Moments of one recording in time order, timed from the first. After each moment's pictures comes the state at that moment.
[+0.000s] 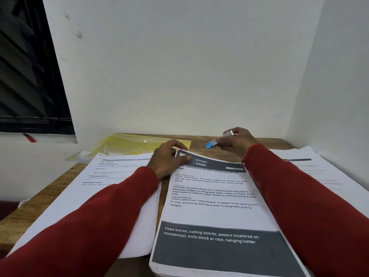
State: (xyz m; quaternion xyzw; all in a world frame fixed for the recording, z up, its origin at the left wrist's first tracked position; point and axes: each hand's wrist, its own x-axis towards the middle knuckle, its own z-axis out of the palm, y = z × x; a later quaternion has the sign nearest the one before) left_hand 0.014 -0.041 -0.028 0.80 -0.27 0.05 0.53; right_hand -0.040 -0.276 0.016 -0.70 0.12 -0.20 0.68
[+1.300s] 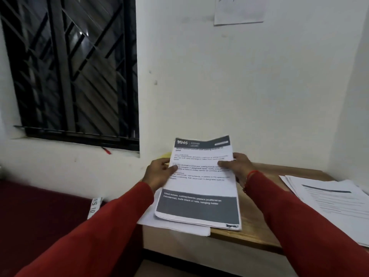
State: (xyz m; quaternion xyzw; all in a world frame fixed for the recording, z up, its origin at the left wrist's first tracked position) left_hand -0.045 0.145 0.007 0.78 -0.13 0.09 0.61; right_hand -0.078 -0.122 0.039 -0.73 0.04 -0.15 0.67
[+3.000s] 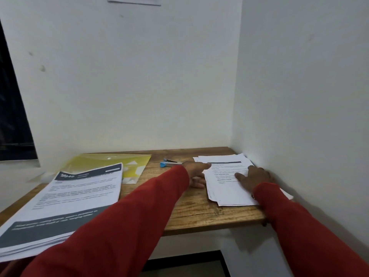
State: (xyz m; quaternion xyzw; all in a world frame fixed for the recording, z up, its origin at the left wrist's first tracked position) left_hand -0.137 -0.198 0.022 0.75 -0.18 -0.31 0.56; right_hand -0.235 -0.400 -0.026 -0.89 0.40 -0.17 0.15
